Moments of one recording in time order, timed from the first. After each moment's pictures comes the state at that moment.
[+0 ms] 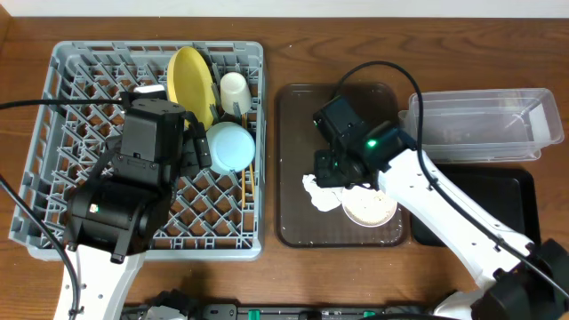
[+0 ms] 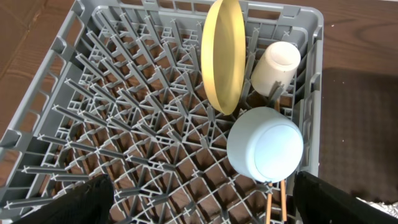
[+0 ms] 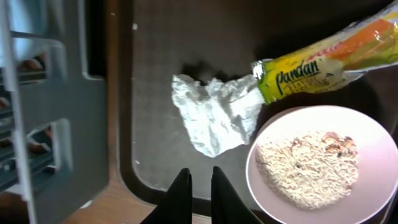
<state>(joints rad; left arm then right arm) -0.28 1.10 1.35 -1.11 -0.37 -0.33 0.65 1.62 1.33 -1.01 -0.03 0.57</state>
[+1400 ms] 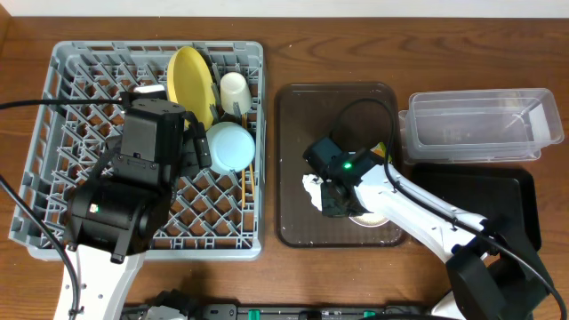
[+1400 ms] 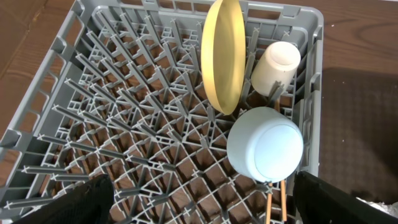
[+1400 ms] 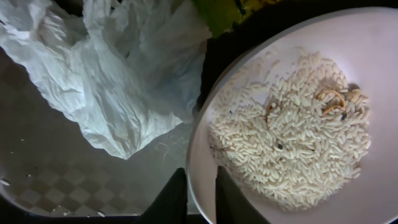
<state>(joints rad) -0.28 1.10 1.35 -1.11 -0.37 -0.33 0.71 1.70 1.08 -0.92 0.09 0.67</state>
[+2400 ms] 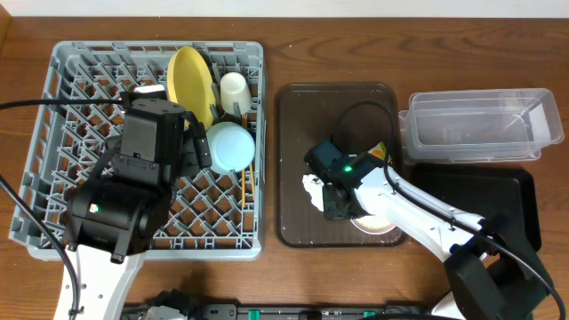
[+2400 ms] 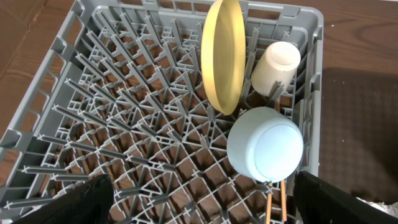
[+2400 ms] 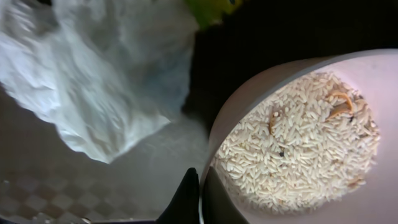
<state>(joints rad) -0.28 1.10 1.35 -1.11 -0.37 -0.33 0.71 1.70 1.05 -0.92 0.10 0.68</state>
